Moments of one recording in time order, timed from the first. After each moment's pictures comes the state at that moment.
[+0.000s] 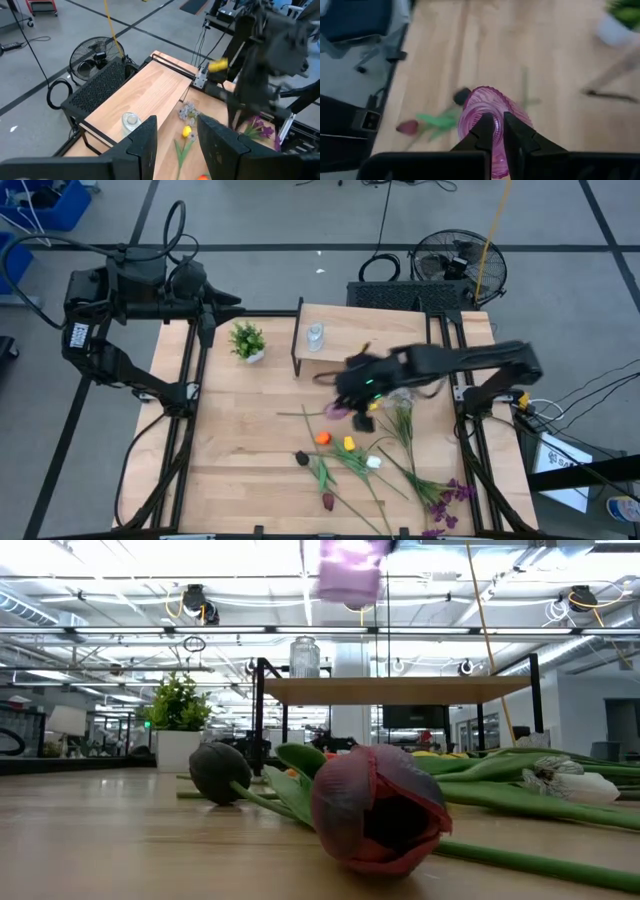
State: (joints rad) left arm 0.17 1.37 2.27 -1.34 -0.13 -0.29; right arm 0.10 1.55 1.63 -0.89 -0.05 0.12
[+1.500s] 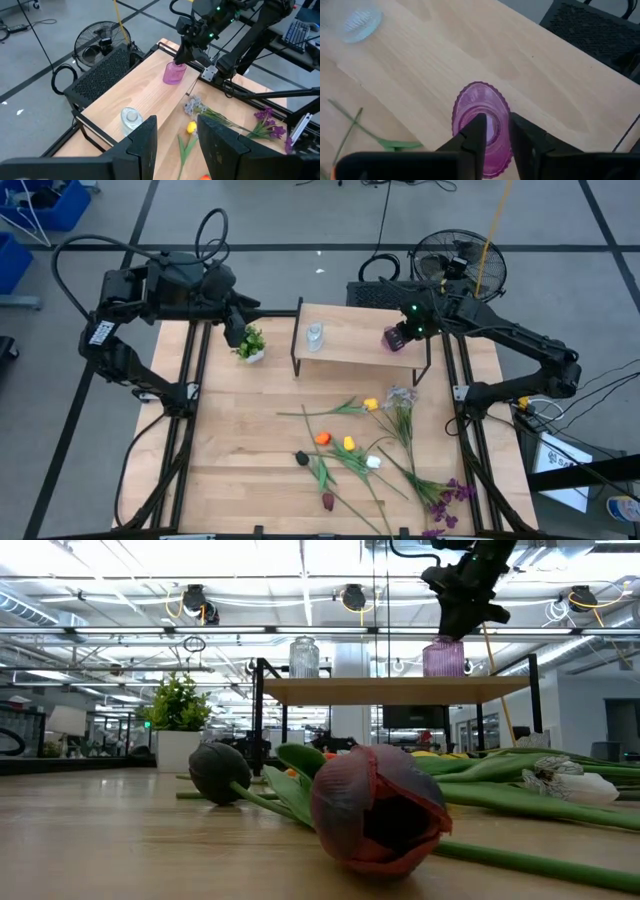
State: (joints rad) left arm 0.17 1.46 2.27 -1.33 -0.16 -0.34; right arm -0.52 1.23 1.24 -1.01 0.12 0.46
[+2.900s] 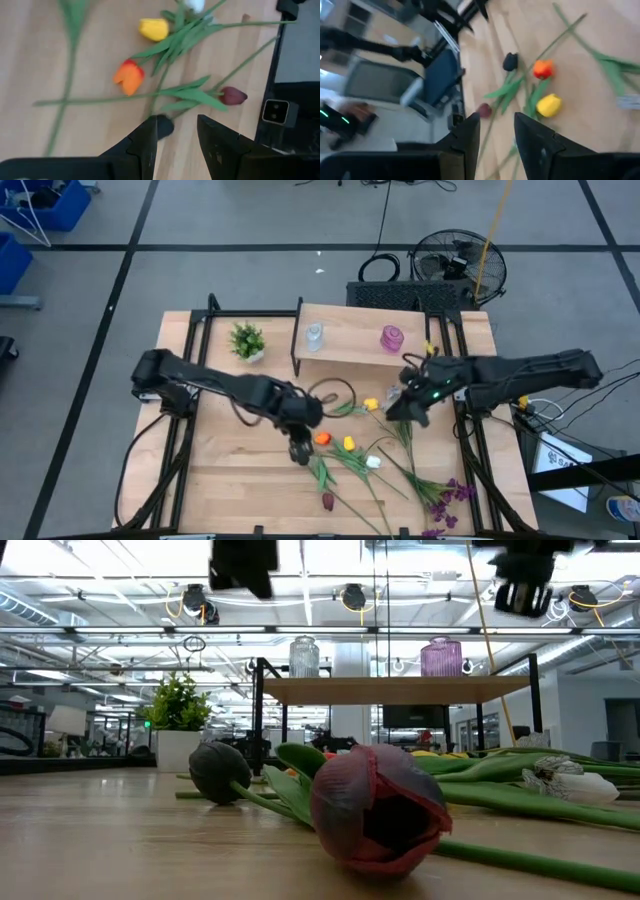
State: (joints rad) left arm -0.23 1.78 1.58 -0.90 0.11 -0.56; right arm 0.08 0.87 0.68 -0.28 -0.32 0.85
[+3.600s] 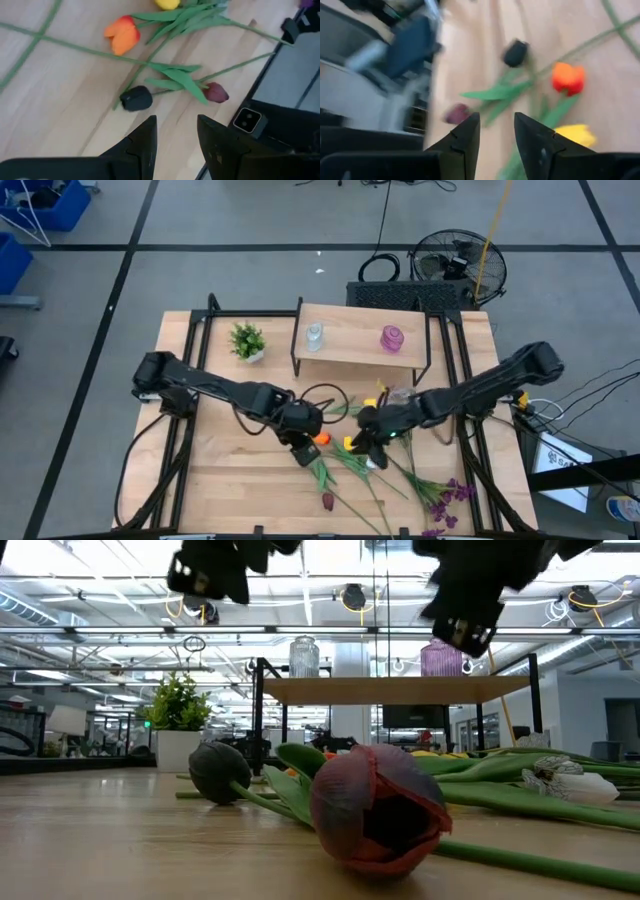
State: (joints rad) left arm -0.27 1.76 1.57 -0.95 0.15 -0.95; right arm 0.32 1.45 0.83 -0.03 -0.08 0.61
